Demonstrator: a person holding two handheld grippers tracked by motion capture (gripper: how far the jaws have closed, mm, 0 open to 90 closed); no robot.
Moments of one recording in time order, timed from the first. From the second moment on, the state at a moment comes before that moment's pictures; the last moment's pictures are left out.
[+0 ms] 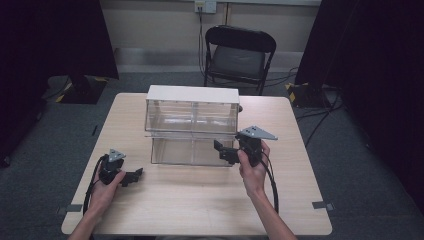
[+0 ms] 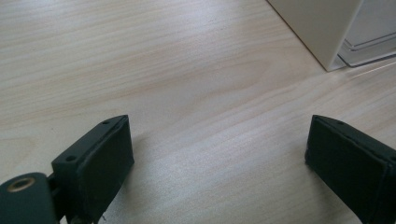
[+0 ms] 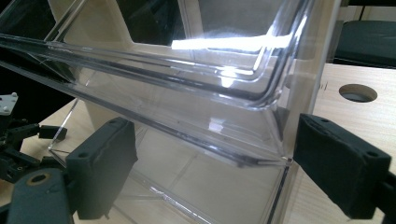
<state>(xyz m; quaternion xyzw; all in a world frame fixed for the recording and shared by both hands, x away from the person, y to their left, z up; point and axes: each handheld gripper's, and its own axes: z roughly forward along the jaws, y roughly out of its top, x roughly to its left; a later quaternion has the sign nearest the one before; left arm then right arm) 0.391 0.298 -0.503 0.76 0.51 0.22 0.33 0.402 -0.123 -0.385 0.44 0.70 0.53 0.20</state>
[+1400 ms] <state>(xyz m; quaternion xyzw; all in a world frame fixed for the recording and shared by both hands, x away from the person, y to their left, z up) 0.391 0.298 -0.503 0.76 0.51 0.22 0.33 0.401 -0.125 -0.385 0.44 0.70 0.52 0.20</state>
